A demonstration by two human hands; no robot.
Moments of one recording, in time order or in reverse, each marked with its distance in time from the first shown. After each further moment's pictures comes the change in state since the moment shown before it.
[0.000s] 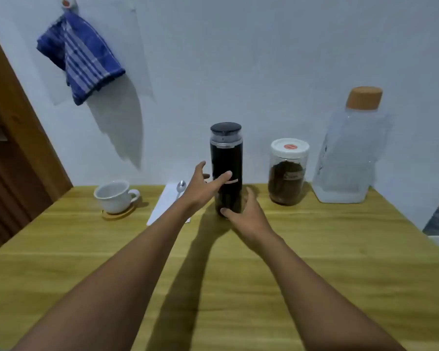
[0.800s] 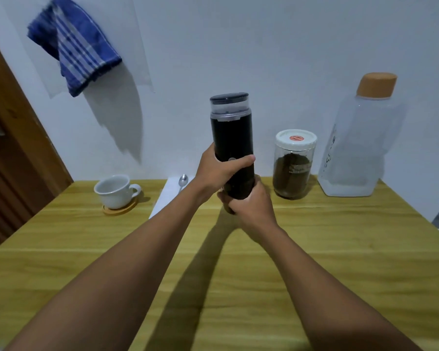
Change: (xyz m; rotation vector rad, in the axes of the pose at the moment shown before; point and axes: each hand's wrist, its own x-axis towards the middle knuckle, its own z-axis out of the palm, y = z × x) left_hand 0.001 0.032 0.015 -0.129 0.034 0.268; right_hand 0.003 -0.017 0.001 0.109 0.154 -0.104
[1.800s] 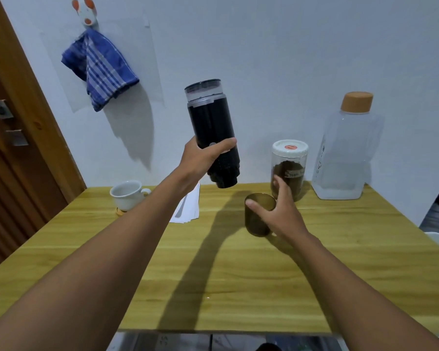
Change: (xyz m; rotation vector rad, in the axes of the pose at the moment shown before) left_hand -0.022 0.055 -0.047 -0.098 0.036 0.028; right_hand -0.037 -0.009 -0.070 -0.294 -0.066 -0.047
